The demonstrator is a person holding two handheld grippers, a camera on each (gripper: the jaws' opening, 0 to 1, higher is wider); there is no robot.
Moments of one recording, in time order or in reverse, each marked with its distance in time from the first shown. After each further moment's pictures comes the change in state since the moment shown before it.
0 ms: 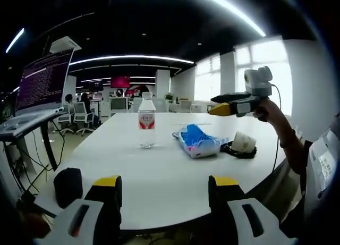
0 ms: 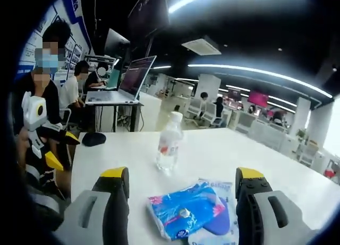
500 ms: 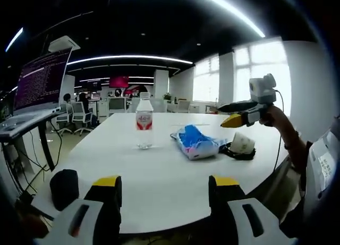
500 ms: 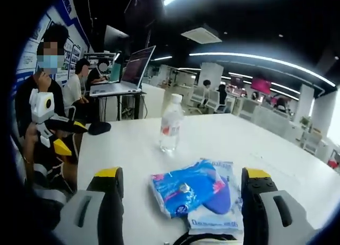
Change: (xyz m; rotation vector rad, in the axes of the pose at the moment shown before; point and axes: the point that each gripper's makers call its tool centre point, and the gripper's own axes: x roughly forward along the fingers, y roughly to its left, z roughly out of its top) left arm 0.007 -0.007 0.003 -0.003 0.001 -0.029; right arm -0.020 -0.009 -0.038 0.024 0.104 0.011
